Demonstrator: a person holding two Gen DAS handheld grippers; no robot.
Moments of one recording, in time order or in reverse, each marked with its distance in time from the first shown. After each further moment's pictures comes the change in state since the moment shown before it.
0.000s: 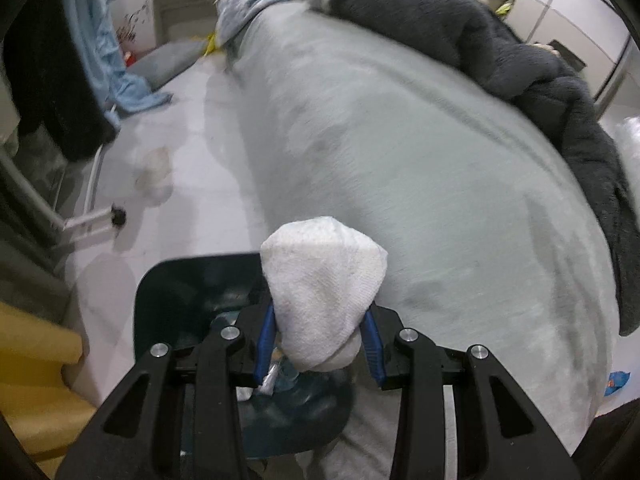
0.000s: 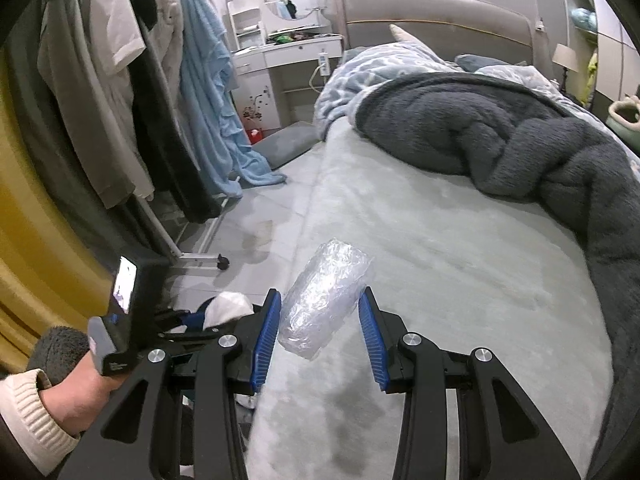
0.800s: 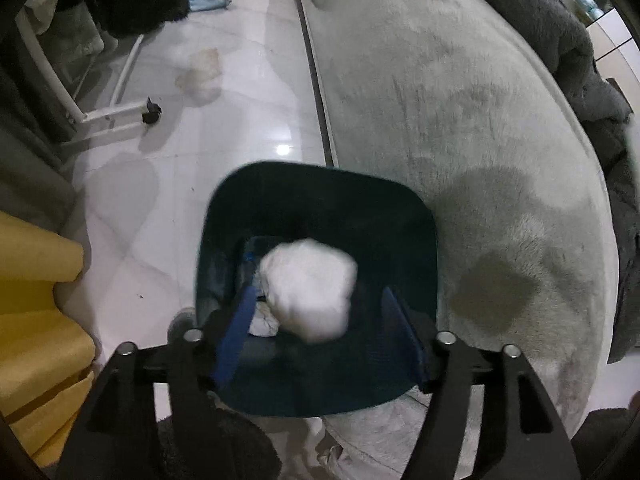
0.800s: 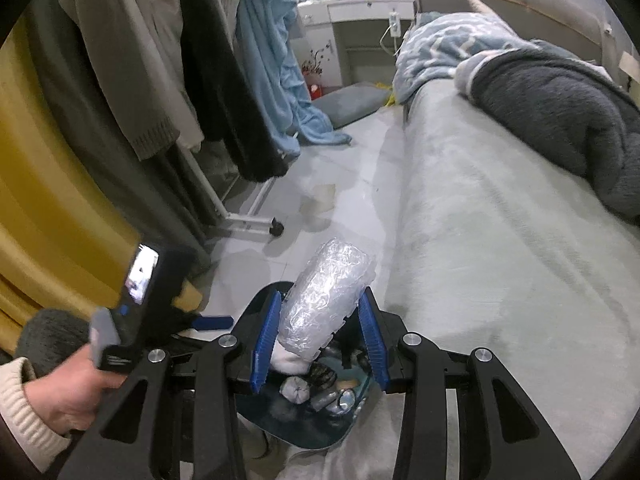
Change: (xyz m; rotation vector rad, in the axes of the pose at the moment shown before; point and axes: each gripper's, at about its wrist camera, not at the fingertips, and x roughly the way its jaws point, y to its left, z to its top) left arm 0.009 0.106 -0.029 -0.219 0.216 -0.021; right arm 0.108 0.094 0.004 -0.103 0.155 0.150
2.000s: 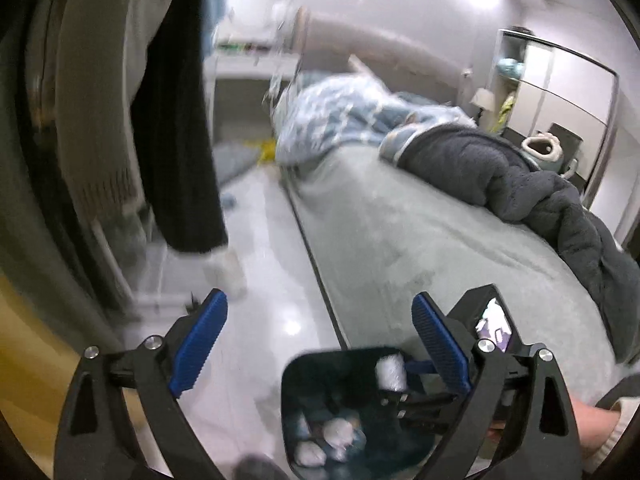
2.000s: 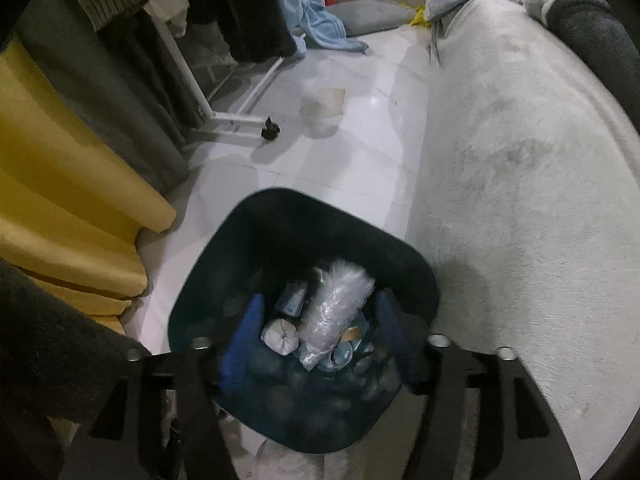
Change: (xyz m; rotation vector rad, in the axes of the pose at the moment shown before) left arm -0.173 -0.006 -0.007 0.203 -0.686 0.024; right arm 0.127 0.038 -0.026 -0.091 0.306 -0.062
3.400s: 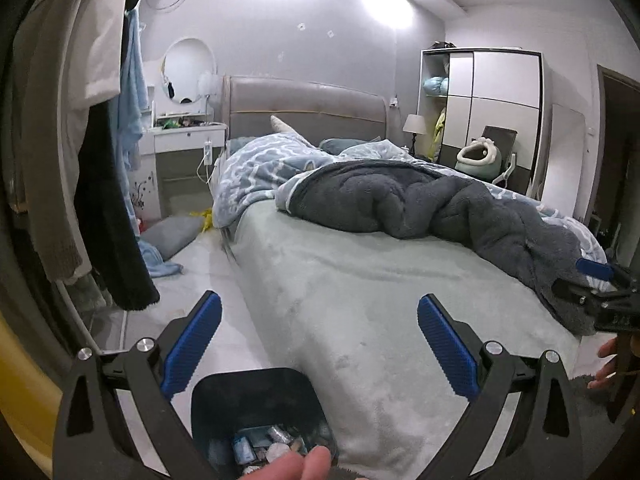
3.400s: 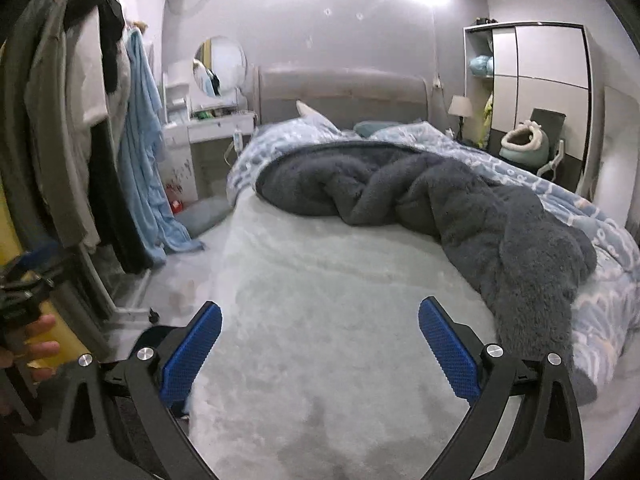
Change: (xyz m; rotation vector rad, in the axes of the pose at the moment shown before) left arm -0.077 -0.157 -0.039 0.167 -0.196 -0.116; right arm -0.293 -0.104 -0.223 0.372 -0.733 -0.425
